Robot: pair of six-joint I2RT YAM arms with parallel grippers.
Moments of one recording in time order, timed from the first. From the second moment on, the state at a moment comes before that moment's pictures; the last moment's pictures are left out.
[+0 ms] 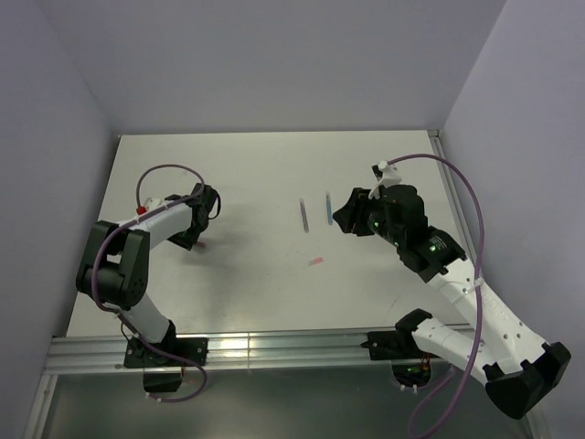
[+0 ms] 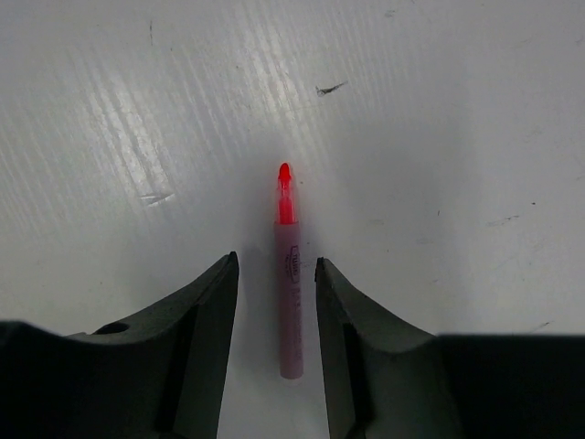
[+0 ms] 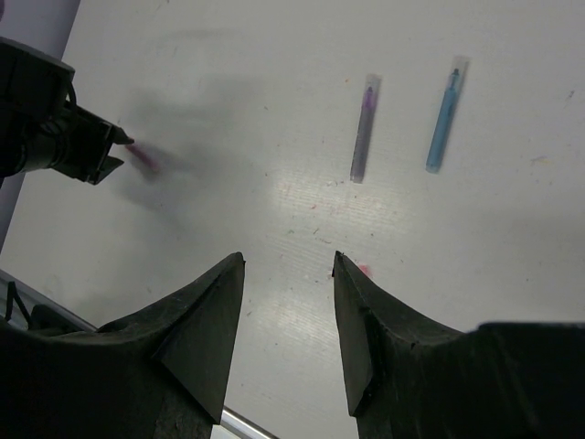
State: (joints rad) left arm -0.30 1.66 0.97 -0.72 -0.68 -1.55; right arm 0.52 0.88 0.91 -0.48 -0.01 0.49
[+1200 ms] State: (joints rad) left arm -0.61 1.22 0.90 0.07 -0.20 -1.12; right arm 0.52 0.93 0.89 -0.32 -0.42 0.53
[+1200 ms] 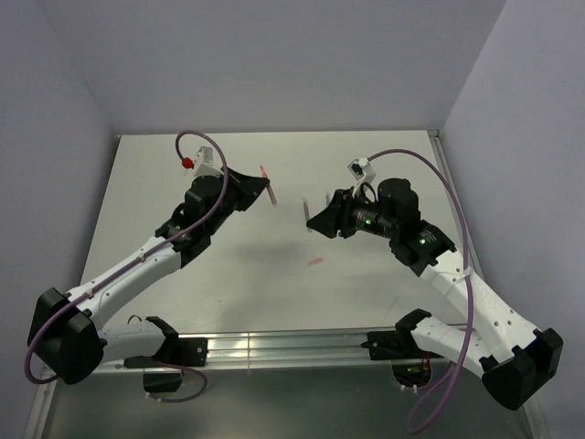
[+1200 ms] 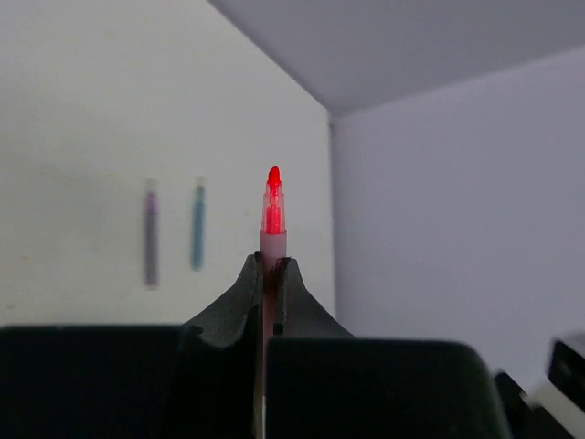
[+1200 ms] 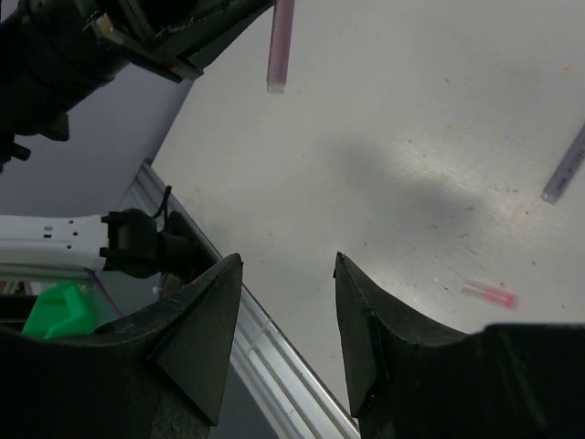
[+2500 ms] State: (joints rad) left arm -0.84 1.23 0.82 0.56 0.03 -1.00; right arm 0.52 1.04 0.94 -0.11 -0.53 0.69
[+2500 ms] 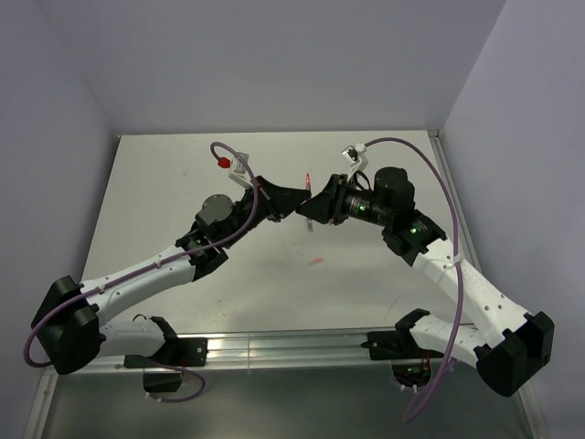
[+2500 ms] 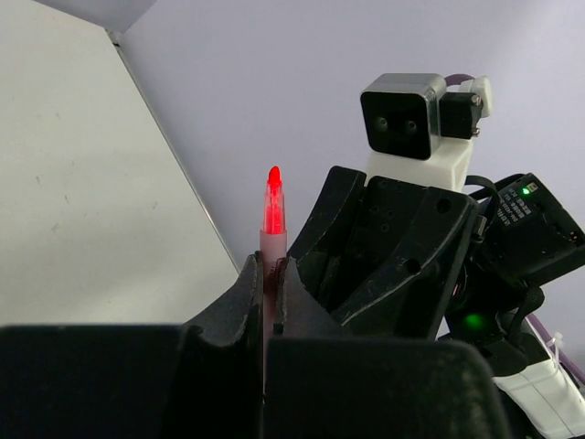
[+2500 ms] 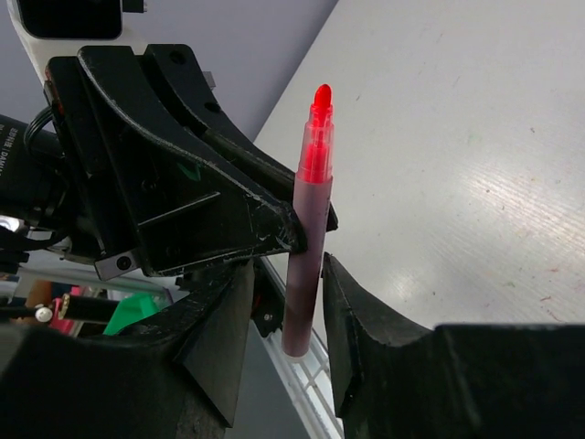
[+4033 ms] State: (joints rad) left arm -0.85 1.12 0.95 0.04 -0.11 -0.58; right arm 0.50 0.82 0.96 -0.41 -0.22 0.60
